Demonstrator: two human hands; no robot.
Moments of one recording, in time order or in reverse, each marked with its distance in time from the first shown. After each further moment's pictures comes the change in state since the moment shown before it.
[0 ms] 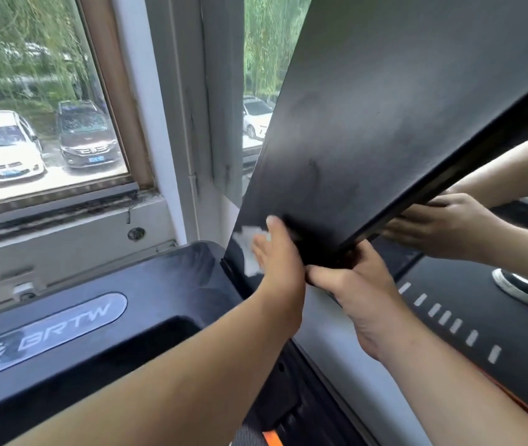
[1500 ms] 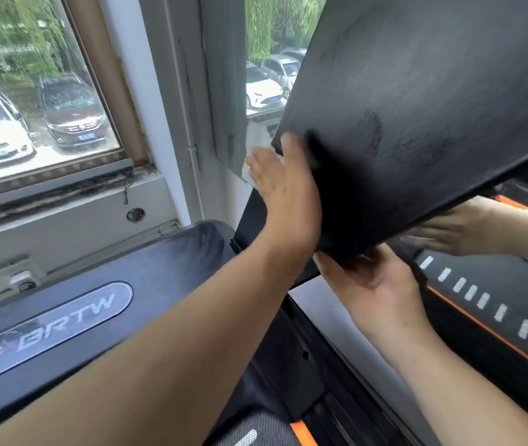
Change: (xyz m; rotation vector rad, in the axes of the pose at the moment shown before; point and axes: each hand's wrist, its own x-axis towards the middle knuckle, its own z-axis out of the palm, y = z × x) left_hand 0.026 0.042 -0.013 0.155 -0.070 0.237; right_hand 0.009 0.063 0.021 -0.178 0.226 0.053
